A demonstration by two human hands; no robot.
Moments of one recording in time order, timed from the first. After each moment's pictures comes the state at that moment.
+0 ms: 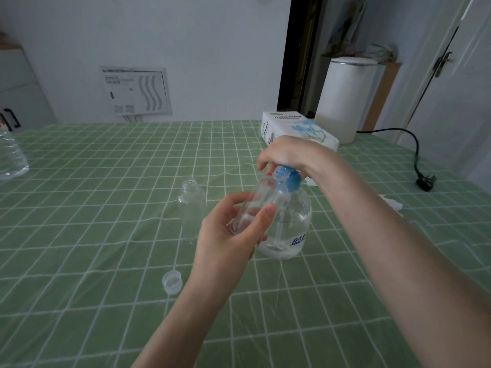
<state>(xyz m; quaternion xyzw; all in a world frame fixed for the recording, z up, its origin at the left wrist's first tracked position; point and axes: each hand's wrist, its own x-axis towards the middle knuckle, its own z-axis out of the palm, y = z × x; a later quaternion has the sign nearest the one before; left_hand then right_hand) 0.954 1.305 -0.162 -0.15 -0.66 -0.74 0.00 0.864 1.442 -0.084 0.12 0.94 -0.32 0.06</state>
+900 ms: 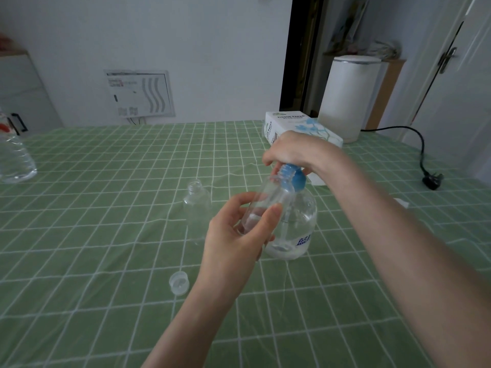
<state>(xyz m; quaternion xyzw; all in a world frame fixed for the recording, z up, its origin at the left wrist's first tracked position) 0.954 1.306 -0.160 -0.15 -0.65 -0.74 -0.01 0.861 1.444 -0.078 0.11 0.95 -0.28 0.04</state>
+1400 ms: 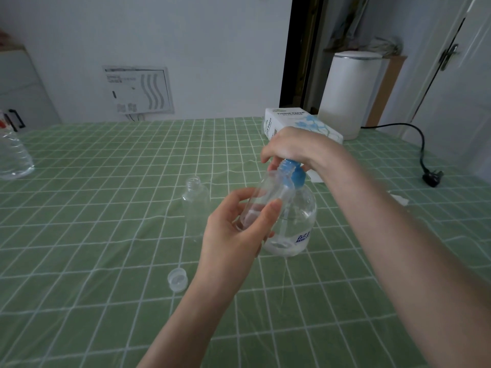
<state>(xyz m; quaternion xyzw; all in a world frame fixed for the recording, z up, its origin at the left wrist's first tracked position) 0.955 1.306 -0.159 -0.16 -0.66 -0.74 -0.01 0.863 1.442 -0.078 0.12 0.94 -0.30 0.04</state>
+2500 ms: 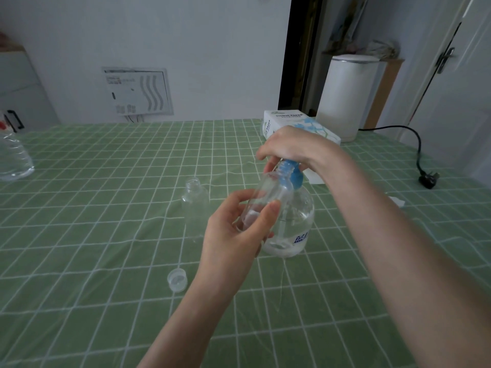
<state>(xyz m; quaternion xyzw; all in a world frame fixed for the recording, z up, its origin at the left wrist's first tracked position) 0.955 1.307 -0.160 -0.15 -0.65 -0.74 -0.01 0.862 1.446 -0.078 0.09 0.94 -0.32 0.03</state>
